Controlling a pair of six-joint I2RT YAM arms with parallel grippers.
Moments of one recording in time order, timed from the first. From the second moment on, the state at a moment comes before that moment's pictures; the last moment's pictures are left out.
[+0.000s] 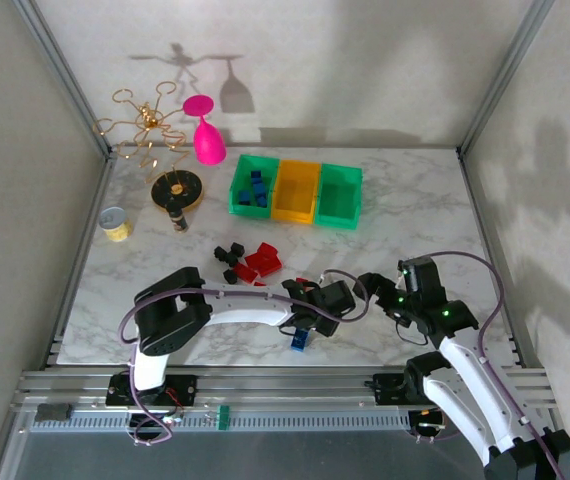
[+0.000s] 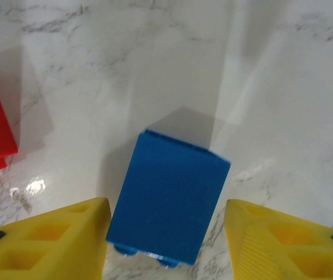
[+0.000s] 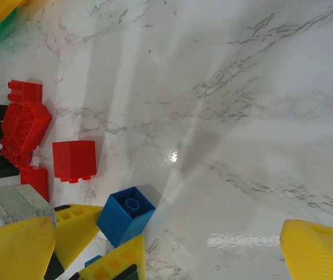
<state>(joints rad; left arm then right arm) -1.19 1.94 1.27 -0.49 -0.20 -0.65 0.32 0.68 0.49 -0.71 -0.24 0.77</state>
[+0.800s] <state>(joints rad) -1.16 1.94 1.29 -0.47 -0.22 -0.64 0.32 0.70 0.47 -0.68 -0.24 0.77</state>
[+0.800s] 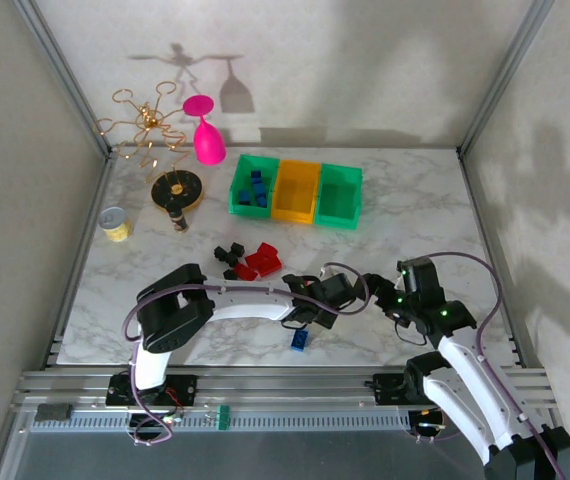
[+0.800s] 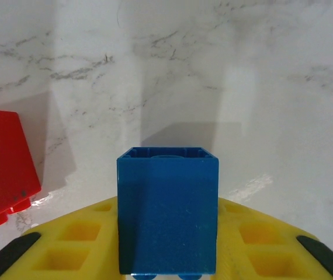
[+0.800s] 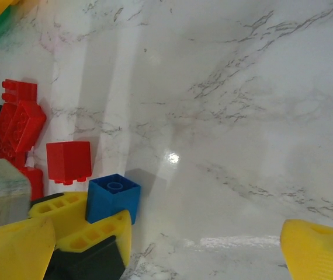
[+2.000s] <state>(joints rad) -0.48 1.88 1.57 -0.49 -0.34 -0.63 0.41 1.25 0.70 -0.15 -0.37 0.70</state>
